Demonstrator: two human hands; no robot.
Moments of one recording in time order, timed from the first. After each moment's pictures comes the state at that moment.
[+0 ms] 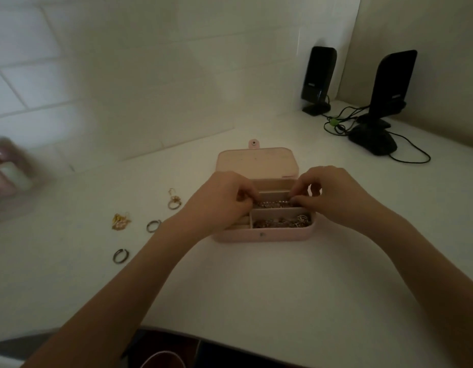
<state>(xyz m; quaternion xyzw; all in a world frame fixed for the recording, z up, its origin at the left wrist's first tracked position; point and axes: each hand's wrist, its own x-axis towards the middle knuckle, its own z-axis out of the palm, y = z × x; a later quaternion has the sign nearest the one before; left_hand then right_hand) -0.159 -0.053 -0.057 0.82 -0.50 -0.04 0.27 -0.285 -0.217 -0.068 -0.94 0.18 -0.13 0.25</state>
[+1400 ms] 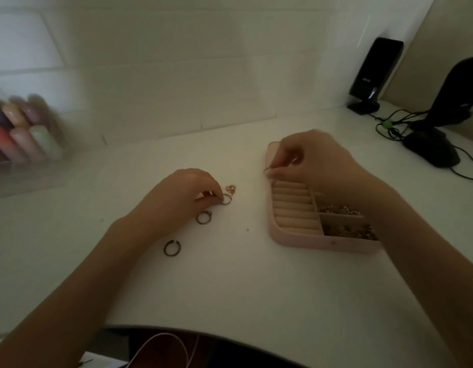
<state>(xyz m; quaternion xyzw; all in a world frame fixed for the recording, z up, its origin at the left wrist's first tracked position) -0.050 0.056 -0.093 0.79 -0.56 0.04 0.26 -0.179 -0.142 -0.032 -0.95 0.11 -0.13 0.26</state>
